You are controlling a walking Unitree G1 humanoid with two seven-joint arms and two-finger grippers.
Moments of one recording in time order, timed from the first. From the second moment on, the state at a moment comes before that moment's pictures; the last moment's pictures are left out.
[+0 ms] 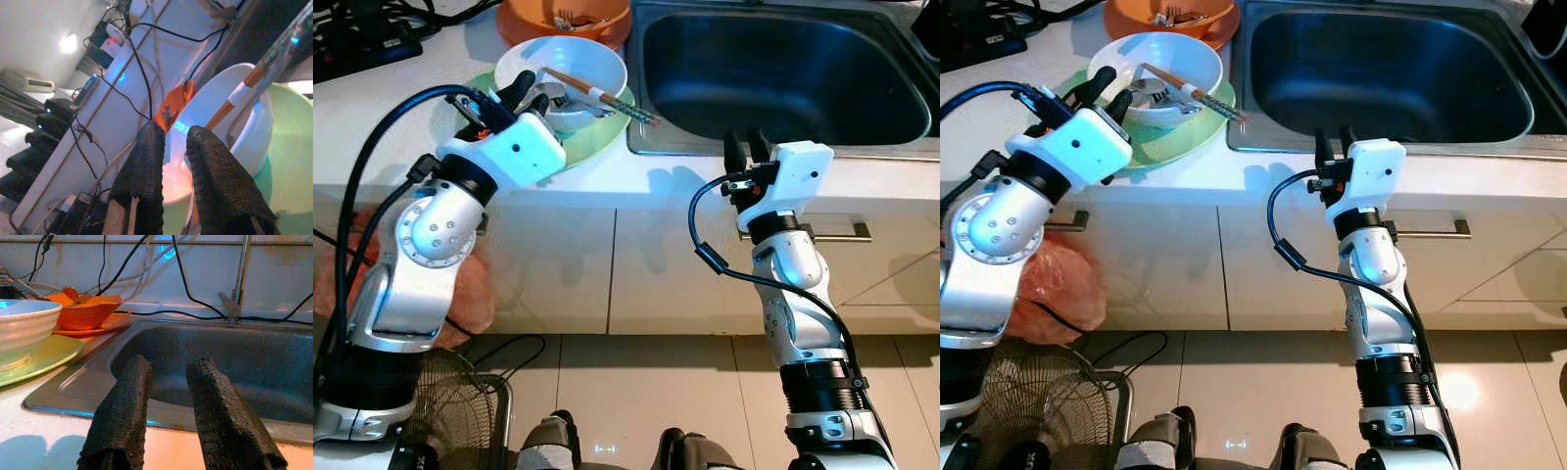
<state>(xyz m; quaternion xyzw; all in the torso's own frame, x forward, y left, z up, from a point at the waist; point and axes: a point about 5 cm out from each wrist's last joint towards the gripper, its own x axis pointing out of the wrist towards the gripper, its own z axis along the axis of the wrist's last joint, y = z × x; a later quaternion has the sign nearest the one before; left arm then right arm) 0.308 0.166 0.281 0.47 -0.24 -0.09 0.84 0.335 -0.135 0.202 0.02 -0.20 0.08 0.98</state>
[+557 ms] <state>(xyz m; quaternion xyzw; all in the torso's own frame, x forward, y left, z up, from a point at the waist) 0.288 0.122 0.313 0.23 -0.35 -0.19 0.89 0.338 -0.133 0.202 0.02 -0.20 0.09 0.98</state>
